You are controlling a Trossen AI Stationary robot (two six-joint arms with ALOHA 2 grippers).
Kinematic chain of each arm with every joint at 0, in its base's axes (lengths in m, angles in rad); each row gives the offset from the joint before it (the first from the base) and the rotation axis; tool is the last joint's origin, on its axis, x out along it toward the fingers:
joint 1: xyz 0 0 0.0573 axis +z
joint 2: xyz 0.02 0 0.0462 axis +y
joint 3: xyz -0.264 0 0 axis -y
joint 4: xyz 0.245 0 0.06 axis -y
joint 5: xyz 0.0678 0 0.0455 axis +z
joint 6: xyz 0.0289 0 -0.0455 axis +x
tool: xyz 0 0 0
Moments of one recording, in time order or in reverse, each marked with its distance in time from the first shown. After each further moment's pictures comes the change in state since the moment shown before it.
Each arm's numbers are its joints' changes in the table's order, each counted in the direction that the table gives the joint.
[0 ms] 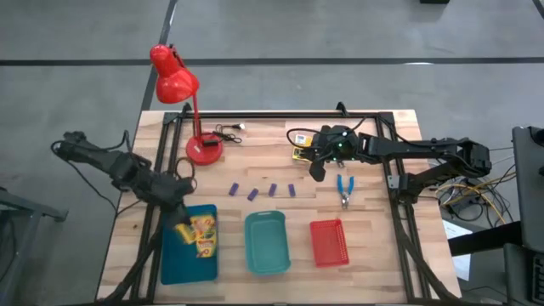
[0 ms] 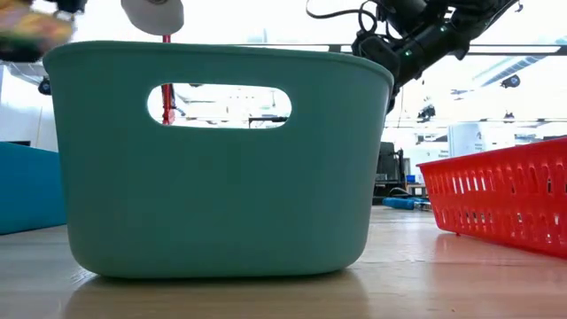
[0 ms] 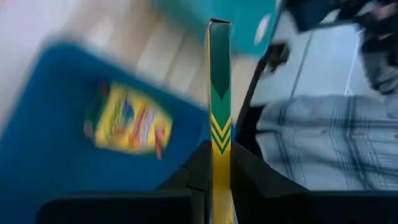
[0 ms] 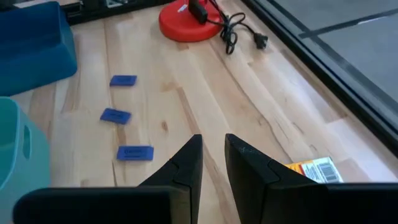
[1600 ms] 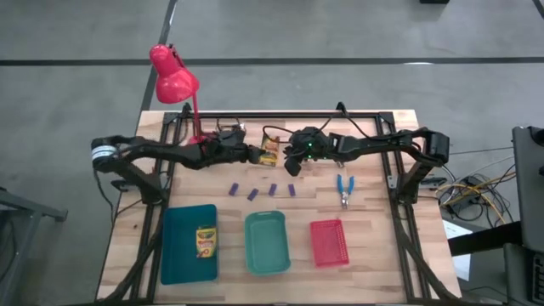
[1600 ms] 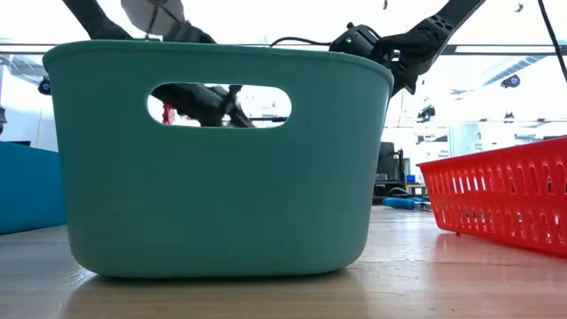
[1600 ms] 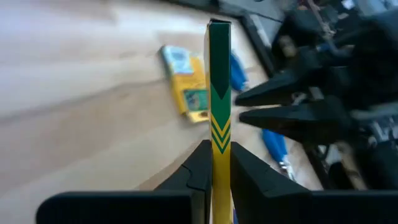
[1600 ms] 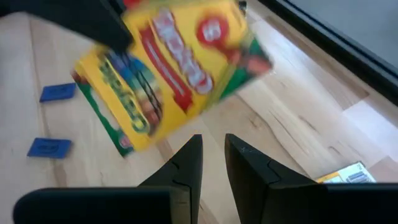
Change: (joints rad) left arm 0.759 0.733 -0.192 1.359 0.256 0.249; right arm -0.026 0.388 0.155 0.140 -0.090 0.124
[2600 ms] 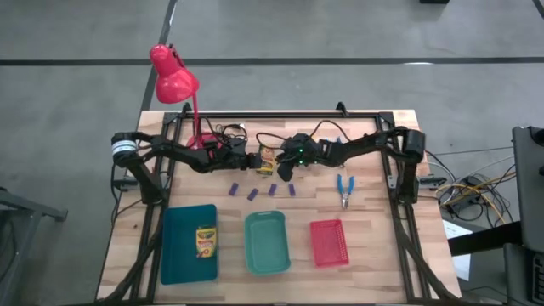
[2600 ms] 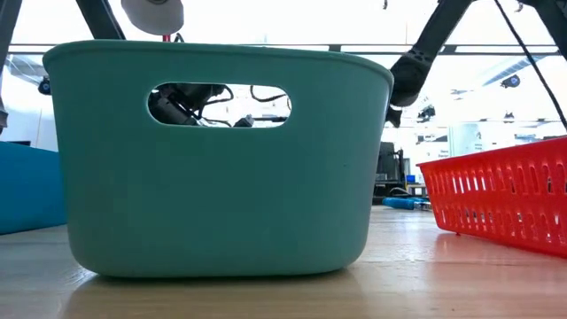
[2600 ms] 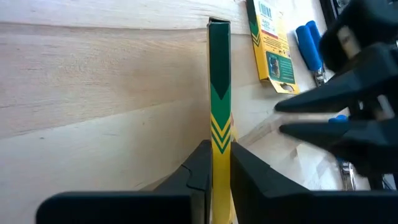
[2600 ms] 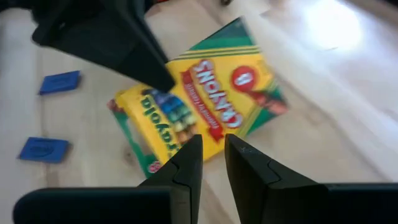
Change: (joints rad) left arm 0.000 0.198 -0.033 0.019 0.022 -0.176; right arm 0.000 0.207 0.013 0.203 0.083 0.041
